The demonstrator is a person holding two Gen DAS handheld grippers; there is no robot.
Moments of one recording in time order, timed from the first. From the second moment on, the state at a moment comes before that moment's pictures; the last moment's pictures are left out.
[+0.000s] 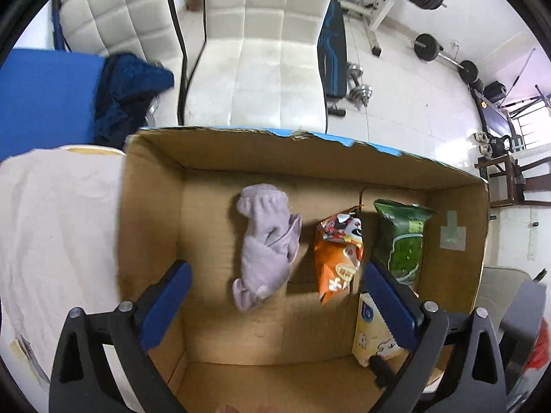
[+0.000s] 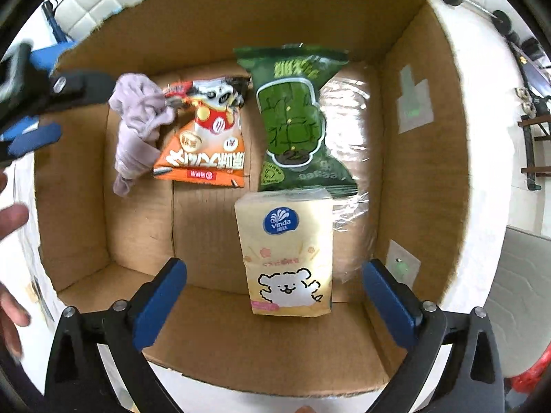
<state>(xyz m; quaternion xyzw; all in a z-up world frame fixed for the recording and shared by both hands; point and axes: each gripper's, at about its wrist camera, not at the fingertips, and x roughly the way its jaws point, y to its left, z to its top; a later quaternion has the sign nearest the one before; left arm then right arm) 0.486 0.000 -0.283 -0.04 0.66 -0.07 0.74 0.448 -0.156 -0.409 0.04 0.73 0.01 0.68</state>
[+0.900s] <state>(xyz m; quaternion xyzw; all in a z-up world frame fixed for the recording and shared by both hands) 0.309 0.010 -0.171 -0.04 0.57 -0.02 0.82 0.339 -0.156 -0.266 0.03 0.62 -0.01 0.79</state>
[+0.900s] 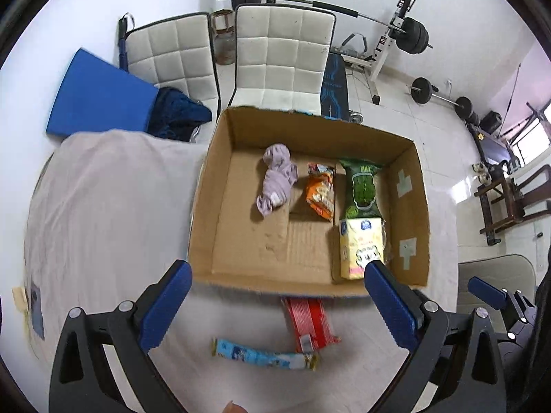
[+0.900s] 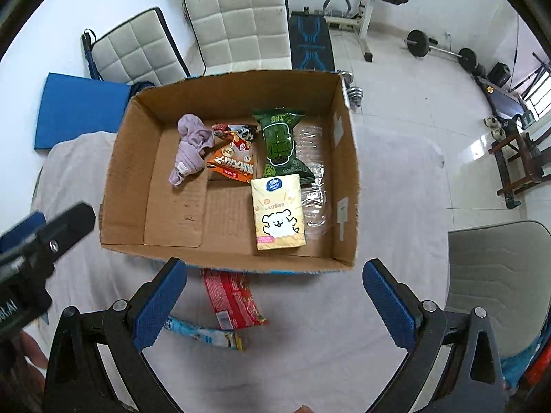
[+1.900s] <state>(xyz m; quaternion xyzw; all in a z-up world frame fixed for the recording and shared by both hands) 0.219 0.030 -0.394 -0.26 0.73 0.09 0.62 0.234 -0.205 -0.397 0.08 0.69 -0.02 0.72</state>
